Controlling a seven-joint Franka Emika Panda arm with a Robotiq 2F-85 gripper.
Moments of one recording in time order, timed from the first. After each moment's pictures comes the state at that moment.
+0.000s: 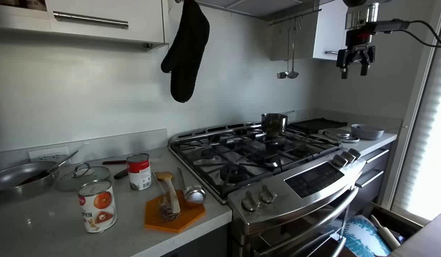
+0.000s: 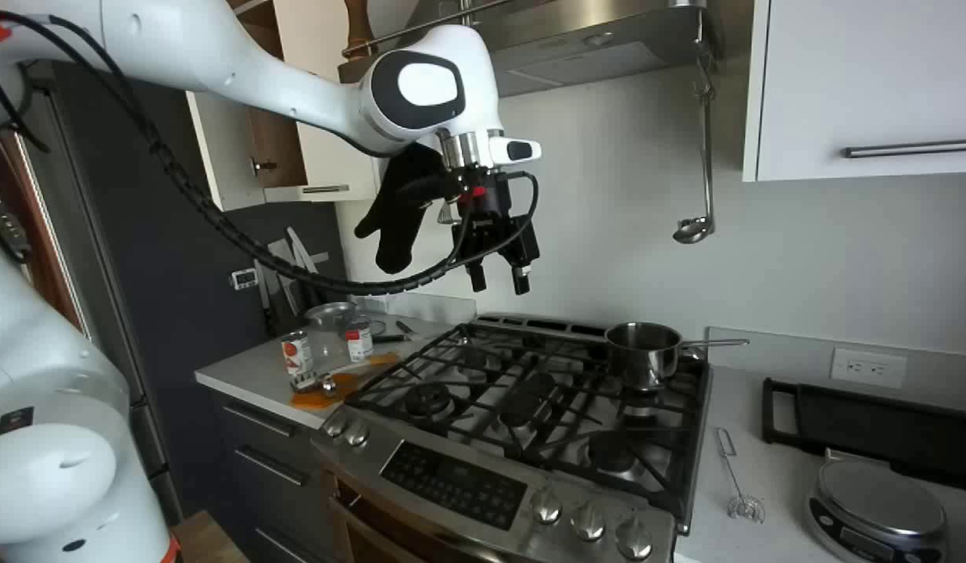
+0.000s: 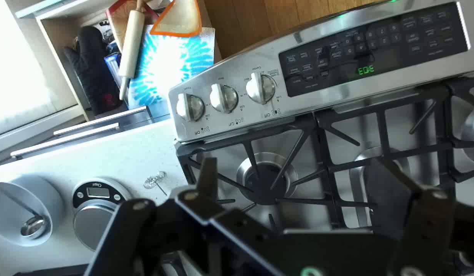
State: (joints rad) arm -0.19 -0.29 -0.19 -2.12 -0.19 1.90 -0.16
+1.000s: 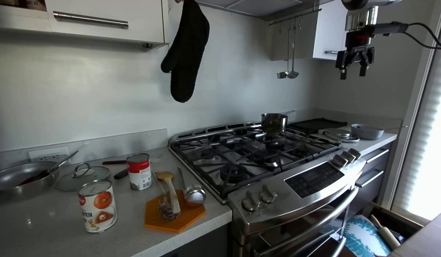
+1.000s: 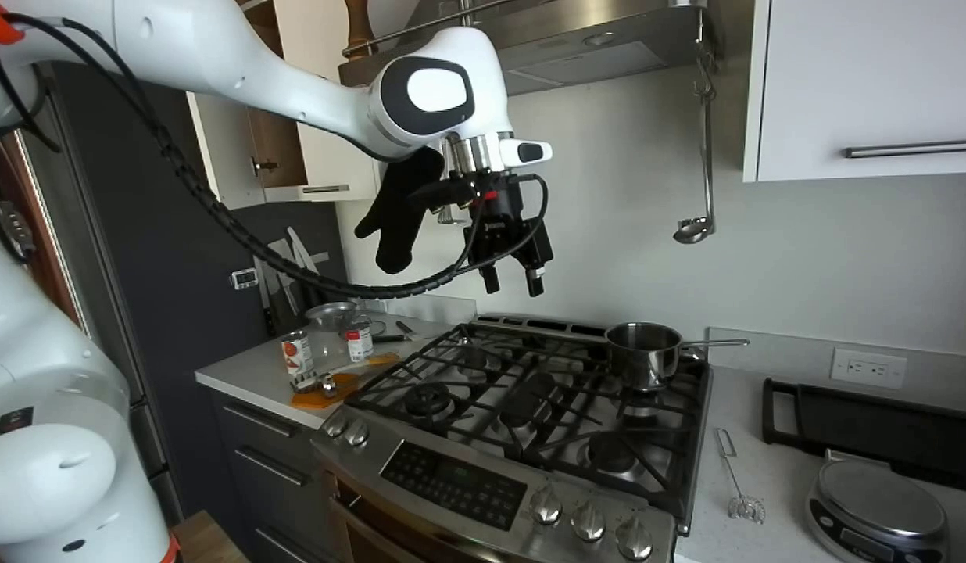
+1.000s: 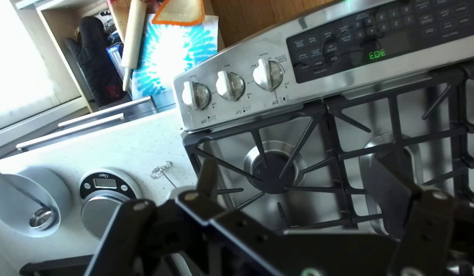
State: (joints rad) arm -0.19 -0.26 -0.21 -2.11 -0.19 1.96 -0.16
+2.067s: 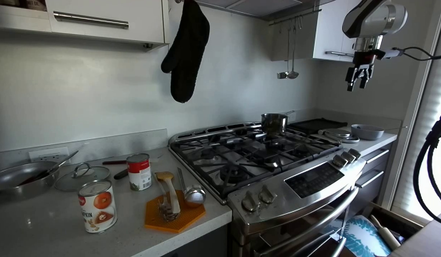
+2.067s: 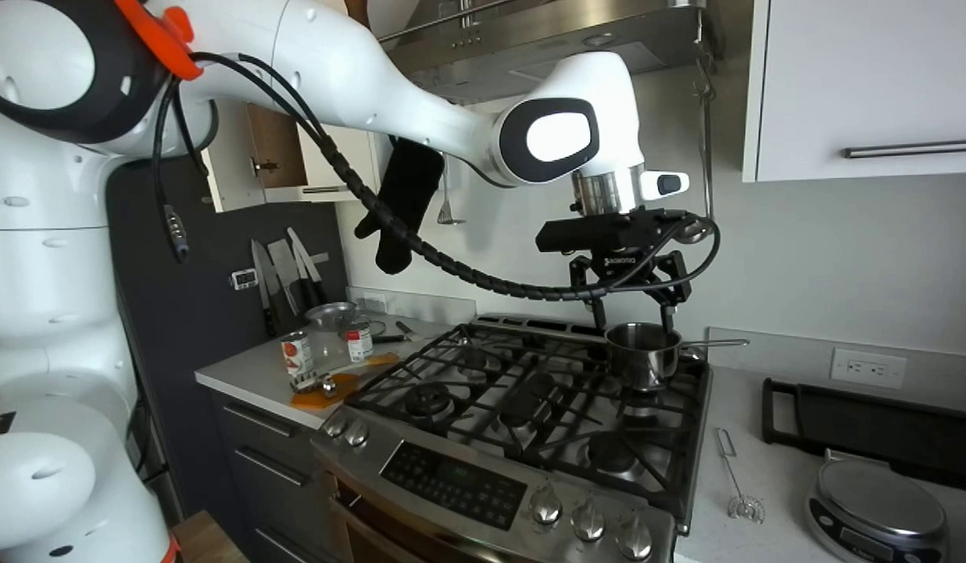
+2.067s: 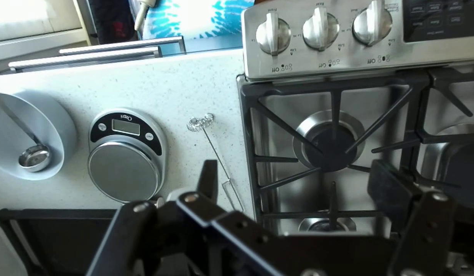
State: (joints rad) arm -0.30 0.13 -0.34 -1.82 0.02 2.12 -0.67
